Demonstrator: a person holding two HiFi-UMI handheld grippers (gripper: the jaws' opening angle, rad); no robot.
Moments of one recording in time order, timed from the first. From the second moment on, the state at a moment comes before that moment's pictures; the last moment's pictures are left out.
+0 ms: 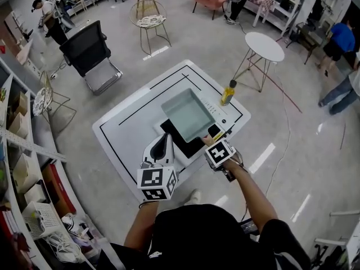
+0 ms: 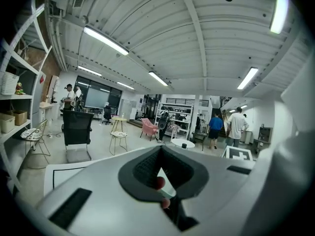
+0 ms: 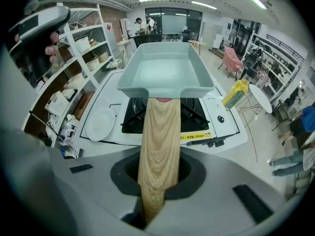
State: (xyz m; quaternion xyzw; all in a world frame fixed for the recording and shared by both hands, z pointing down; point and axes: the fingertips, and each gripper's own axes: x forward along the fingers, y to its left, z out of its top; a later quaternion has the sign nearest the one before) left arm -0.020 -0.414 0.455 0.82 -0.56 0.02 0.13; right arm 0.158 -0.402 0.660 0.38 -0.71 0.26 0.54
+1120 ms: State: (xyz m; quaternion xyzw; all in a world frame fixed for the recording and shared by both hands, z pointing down) left arm -0.031 -0.417 0.461 0.80 -0.58 0.03 0.13; right arm 0.168 -0.406 0.687 0.35 -0.69 0.26 0.58
